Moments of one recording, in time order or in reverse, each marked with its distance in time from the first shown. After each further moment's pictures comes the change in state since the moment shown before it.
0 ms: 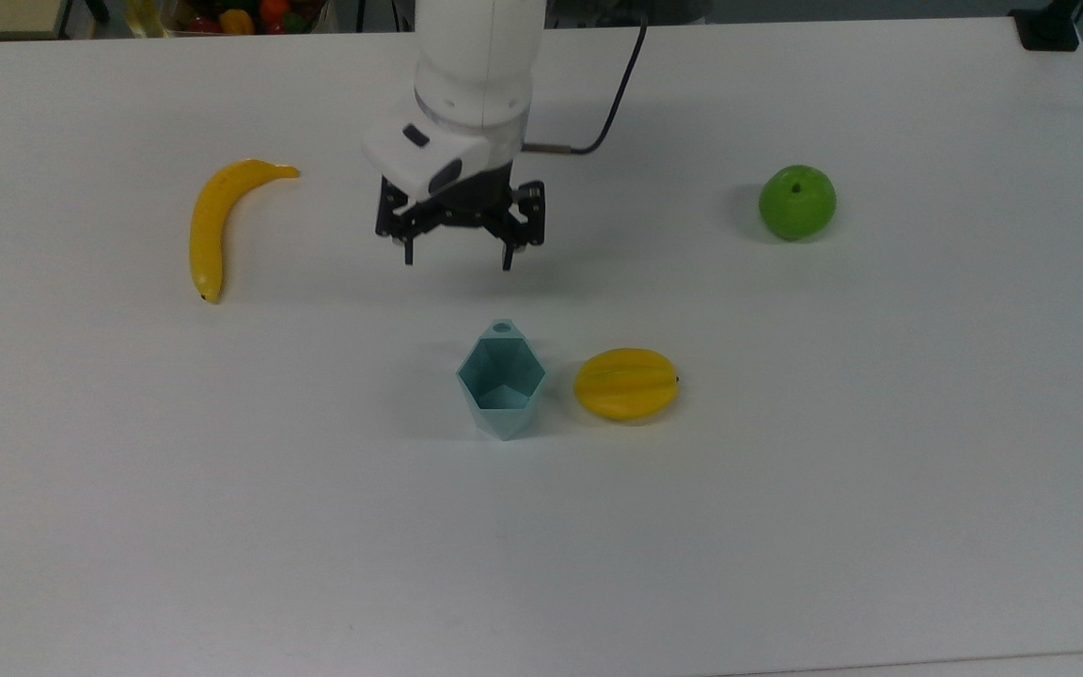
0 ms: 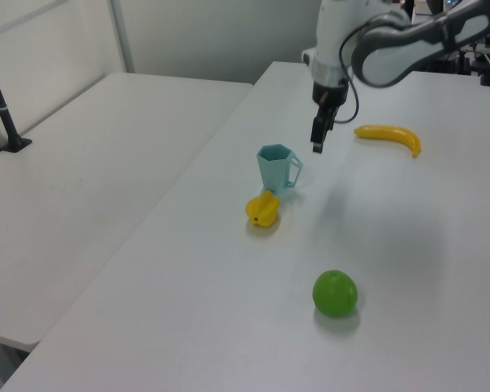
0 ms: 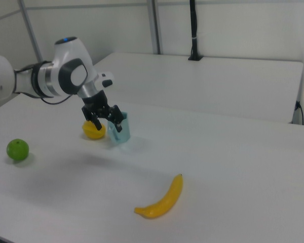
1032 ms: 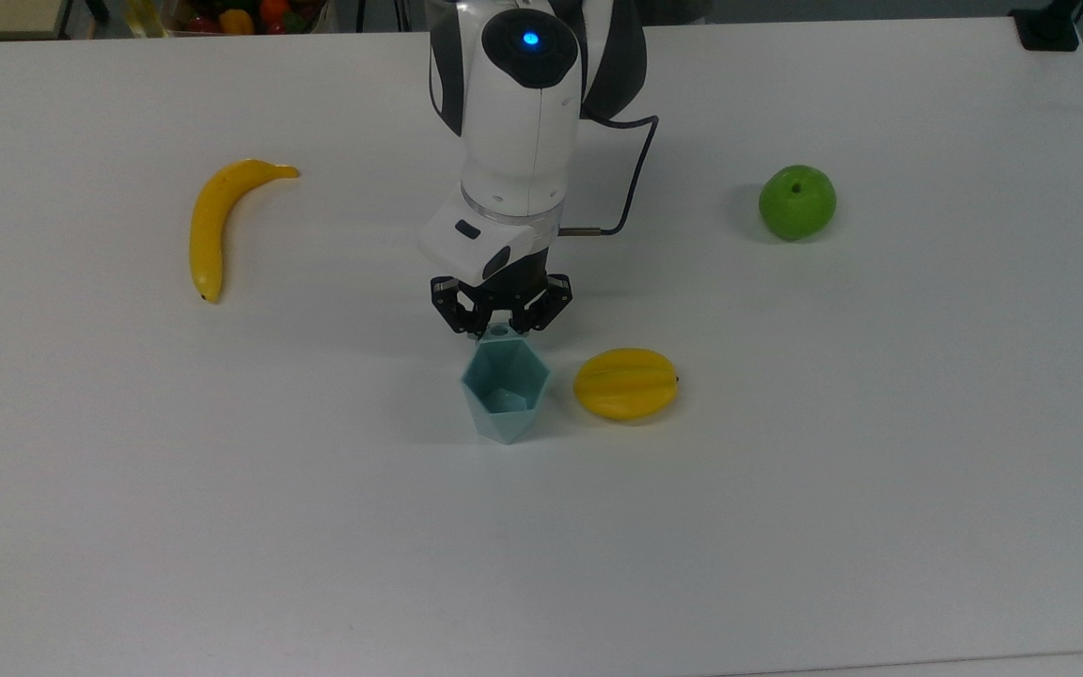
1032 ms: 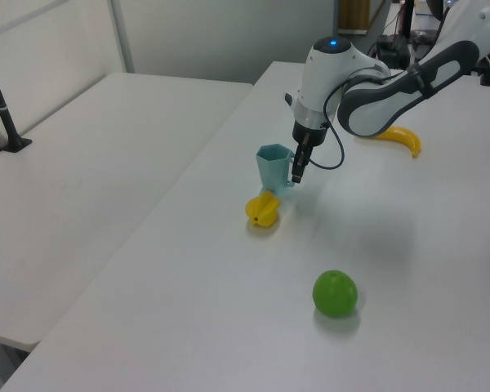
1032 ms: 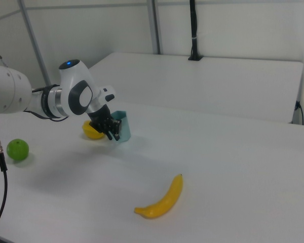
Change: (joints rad) arm 0.013 0.151 0.019 0.005 -0.031 0.257 0.000
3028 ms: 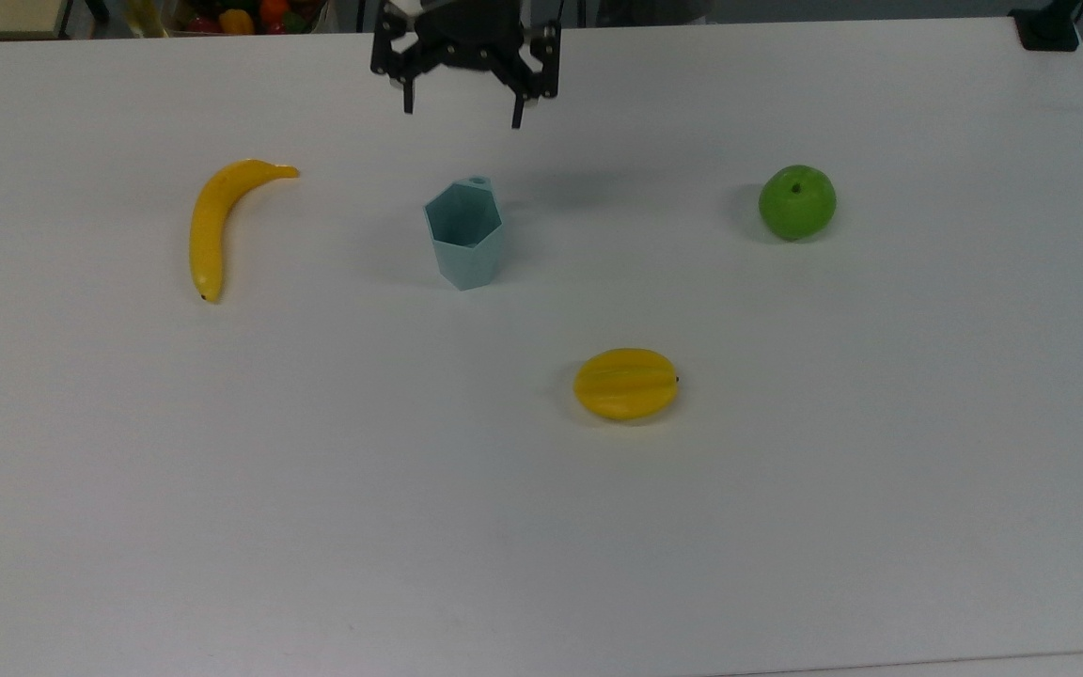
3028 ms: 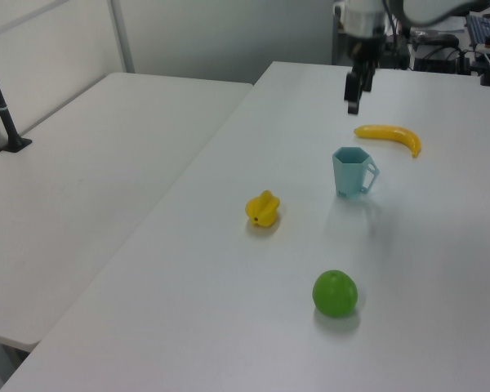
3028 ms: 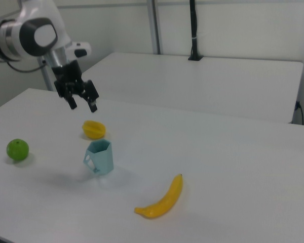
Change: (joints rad) arm -0.023 -0.404 0.017 0.019 0.070 -0.607 0.066
